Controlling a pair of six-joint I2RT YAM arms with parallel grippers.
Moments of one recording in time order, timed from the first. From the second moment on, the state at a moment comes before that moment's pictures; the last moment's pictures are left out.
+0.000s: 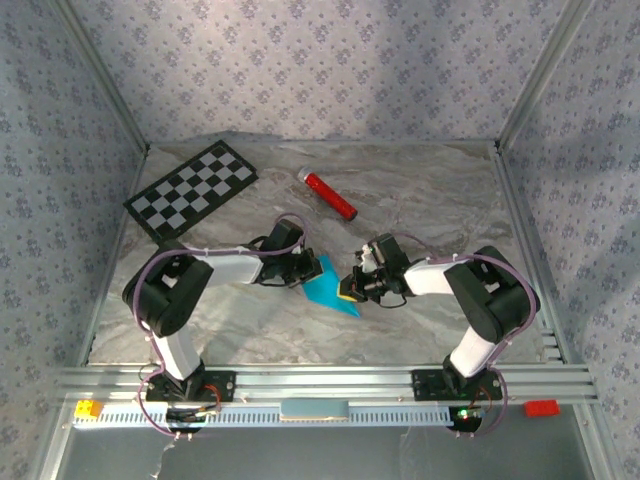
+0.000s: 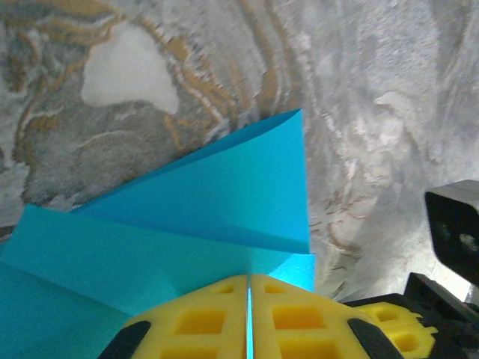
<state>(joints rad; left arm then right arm) -0.69 1.75 0.85 0.00 0.35 -1.03 0.55 1.67 0.61 0.08 -0.65 0.82</state>
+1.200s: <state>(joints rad) -0.52 1.60 0.80 -0.06 0.33 -0.90 0.54 1.68 0.64 0.02 -0.65 0.78</state>
